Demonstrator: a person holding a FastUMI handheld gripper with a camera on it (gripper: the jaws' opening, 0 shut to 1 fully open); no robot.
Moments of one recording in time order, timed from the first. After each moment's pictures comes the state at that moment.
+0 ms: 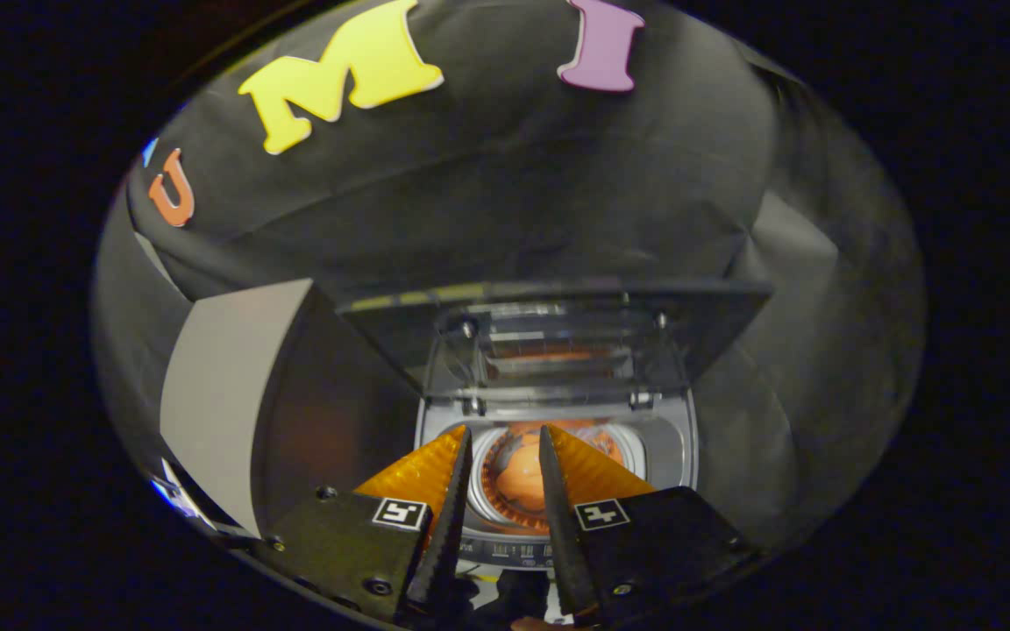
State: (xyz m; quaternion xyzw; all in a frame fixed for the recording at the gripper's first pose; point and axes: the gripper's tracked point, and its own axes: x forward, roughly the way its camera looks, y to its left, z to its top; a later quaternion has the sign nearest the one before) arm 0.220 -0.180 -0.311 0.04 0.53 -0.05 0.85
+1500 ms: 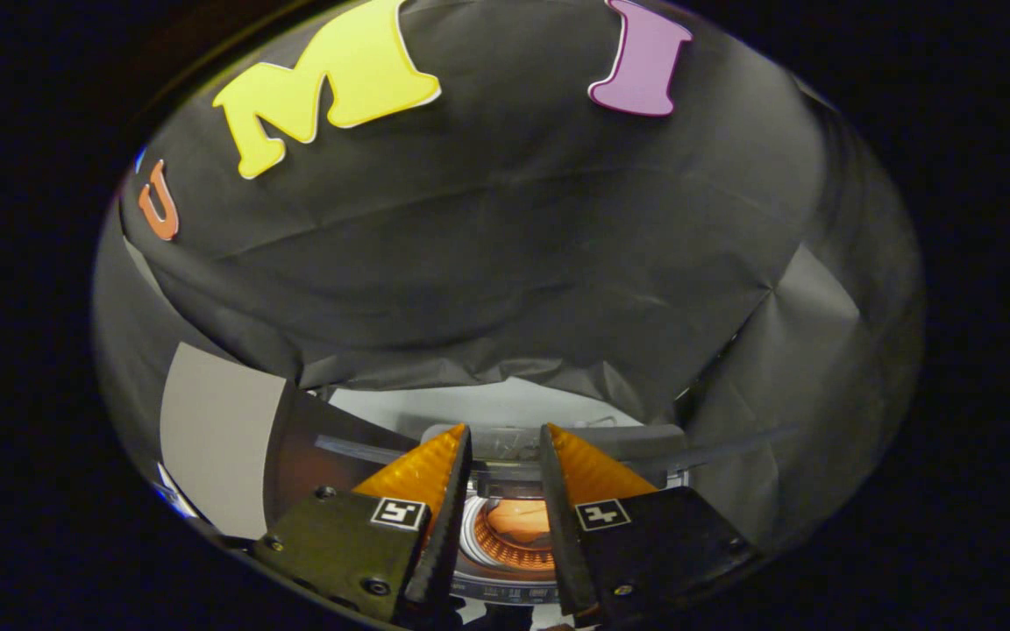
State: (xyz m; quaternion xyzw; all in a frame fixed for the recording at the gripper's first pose) arm 0.323 -0.193 -0.333 0.04 0.54 -0.04 0.84
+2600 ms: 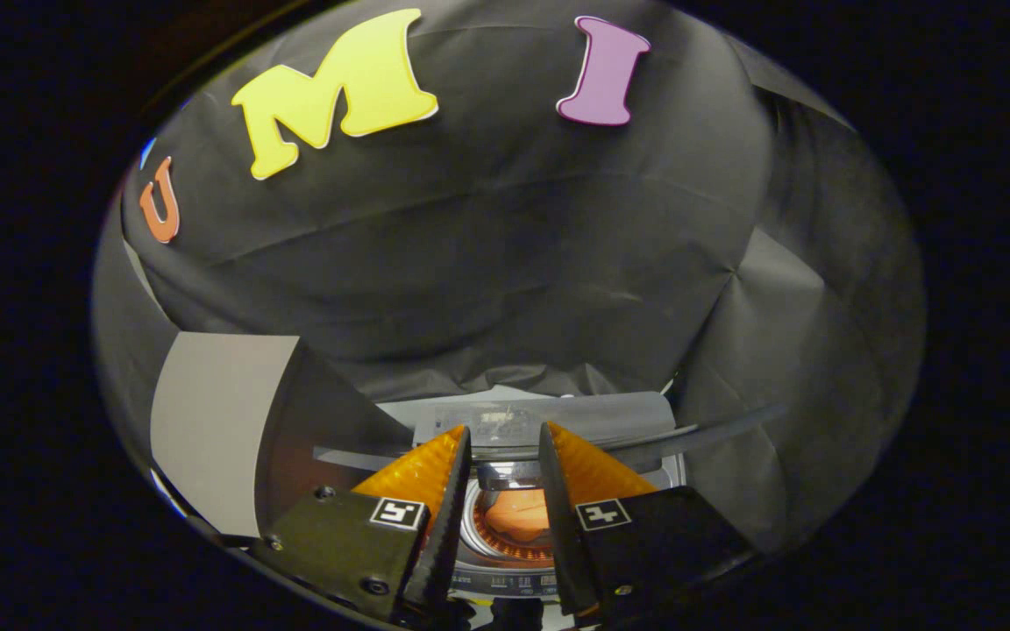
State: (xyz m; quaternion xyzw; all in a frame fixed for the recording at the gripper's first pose) arm 0.255 -0.185 -0.327 0.04 0.49 -0.08 0.86
